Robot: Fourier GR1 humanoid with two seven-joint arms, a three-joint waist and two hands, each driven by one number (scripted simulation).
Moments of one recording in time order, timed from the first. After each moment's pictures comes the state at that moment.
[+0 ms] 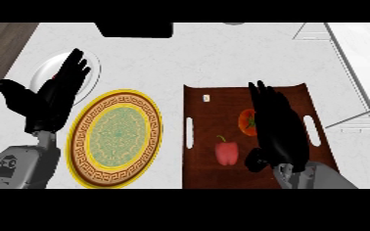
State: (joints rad) left arm -0.23 0.33 -0.03 -1.53 0.23 0.10 0.21; right arm -0.39 -0.47 0.69 -1.83 0.71 0.13 1.11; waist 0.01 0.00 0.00
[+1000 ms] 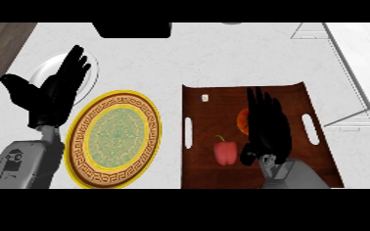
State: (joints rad) left arm -0.27 0.28 0.03 -1.49 0.17 0.08 0.21; right arm -0.29 -0.28 0.57 -1.64 0.93 0.18 1.00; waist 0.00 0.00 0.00
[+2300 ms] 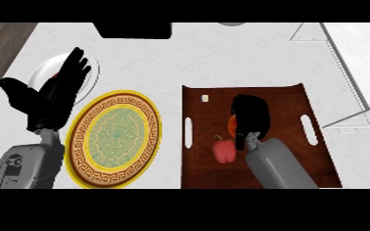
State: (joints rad) left arm -0.25 0.23 0.08 -1.52 0.12 0.02 0.23; right arm -0.38 -0.10 0.39 -1.22 1.11 0.09 0.69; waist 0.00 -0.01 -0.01
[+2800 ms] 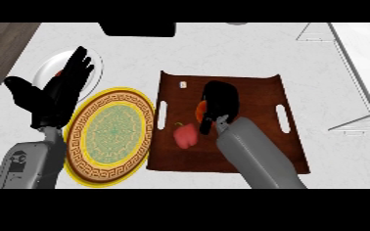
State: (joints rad) left arm -0.26 0.22 0.08 -1.50 0.12 0.00 0.21; right arm -0.63 -0.01 0.49 -1.03 0.84 0.00 0.81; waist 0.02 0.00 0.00
